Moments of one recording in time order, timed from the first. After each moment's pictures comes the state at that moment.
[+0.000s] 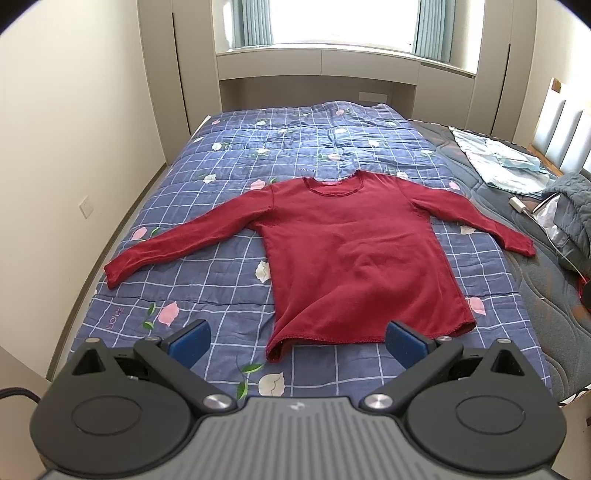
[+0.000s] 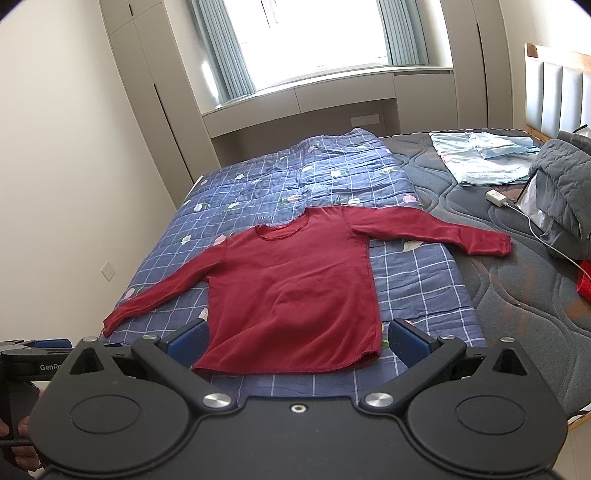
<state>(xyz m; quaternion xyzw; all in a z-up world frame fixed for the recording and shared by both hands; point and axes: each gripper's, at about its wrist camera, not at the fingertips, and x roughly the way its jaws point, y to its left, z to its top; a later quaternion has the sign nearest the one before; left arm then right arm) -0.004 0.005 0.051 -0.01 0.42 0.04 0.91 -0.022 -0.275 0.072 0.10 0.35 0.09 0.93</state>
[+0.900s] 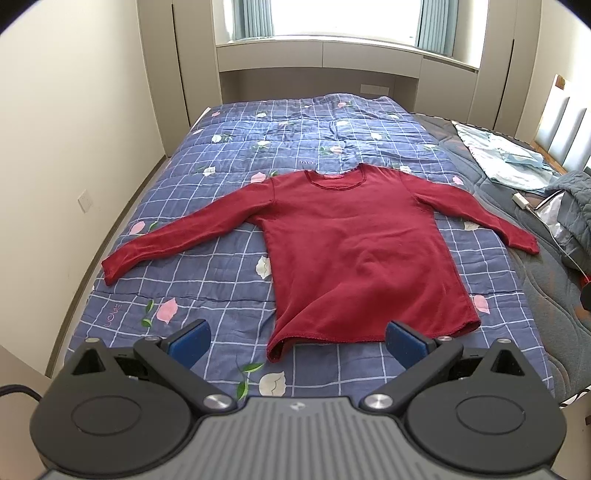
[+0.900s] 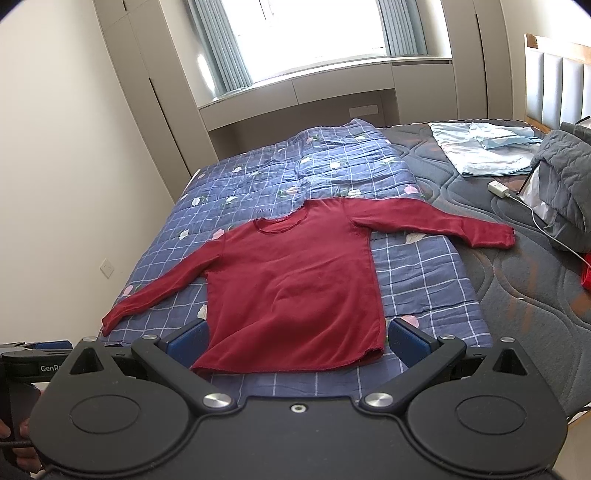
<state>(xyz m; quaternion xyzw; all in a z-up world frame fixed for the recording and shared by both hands) 0.012 0.006 0.050 -0.01 0.43 0.04 0.90 -0.005 -0.273 0.067 0.11 0.37 0.09 0.92</state>
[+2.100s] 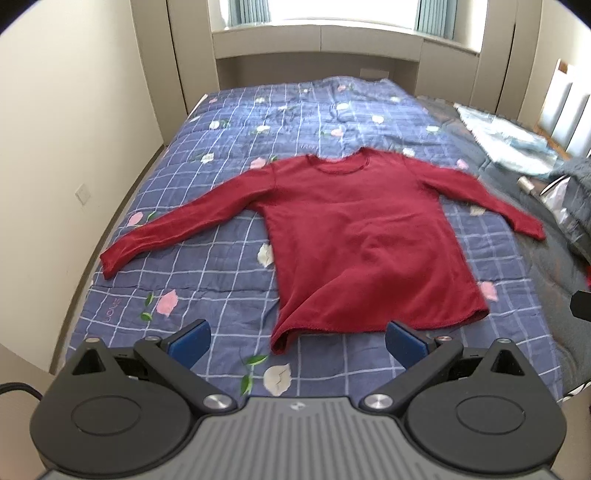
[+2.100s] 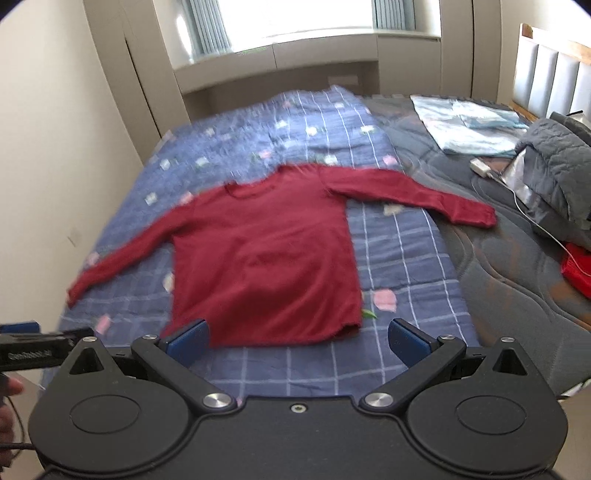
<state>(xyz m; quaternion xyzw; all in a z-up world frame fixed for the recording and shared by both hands) 0.032 0.007 0.036 0.01 0.46 0.04 0.89 0.027 -0.253 0.042 0.06 0.44 0.05 0.90</state>
